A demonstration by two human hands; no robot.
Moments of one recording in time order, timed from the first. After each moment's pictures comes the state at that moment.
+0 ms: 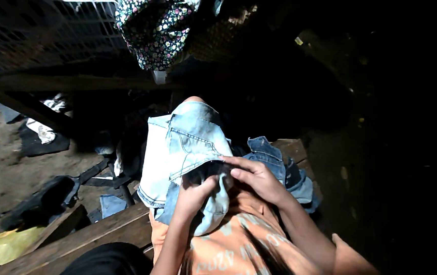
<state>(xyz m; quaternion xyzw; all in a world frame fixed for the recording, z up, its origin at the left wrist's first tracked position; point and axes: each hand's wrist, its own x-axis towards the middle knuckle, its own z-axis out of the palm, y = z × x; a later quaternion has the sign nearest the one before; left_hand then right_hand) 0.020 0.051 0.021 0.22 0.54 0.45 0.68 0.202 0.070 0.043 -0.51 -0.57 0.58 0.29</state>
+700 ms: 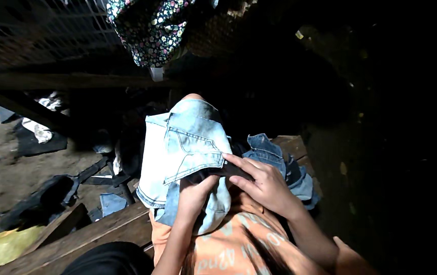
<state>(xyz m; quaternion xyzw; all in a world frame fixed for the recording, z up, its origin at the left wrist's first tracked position) 0.029 0.051 0.022 0.20 0.55 0.50 0.64 0.207 0.060 0.043 -0.56 -0.76 0.28 0.18</state>
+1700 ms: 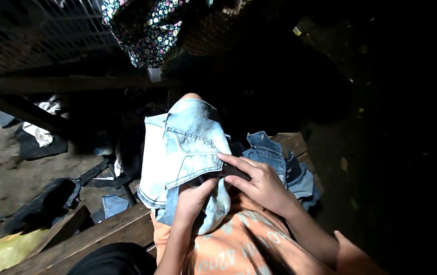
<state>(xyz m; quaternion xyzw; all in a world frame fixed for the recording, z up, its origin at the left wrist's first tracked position) 0.020 0.044 0.020 0.23 0.54 0.47 0.65 0.197 0.059 0.043 -0.56 -0.74 0.32 0.20</state>
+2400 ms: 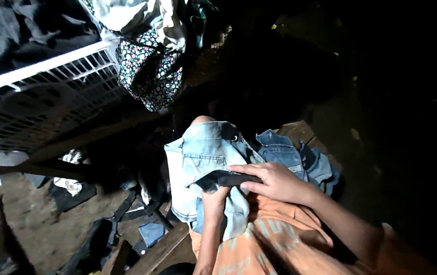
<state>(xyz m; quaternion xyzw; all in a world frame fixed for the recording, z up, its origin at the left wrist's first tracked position) -0.003 0.071 0.008 0.18 0.53 0.48 0.68 0.169 0.088 0.078 -0.58 -0.69 0.43 0.05</state>
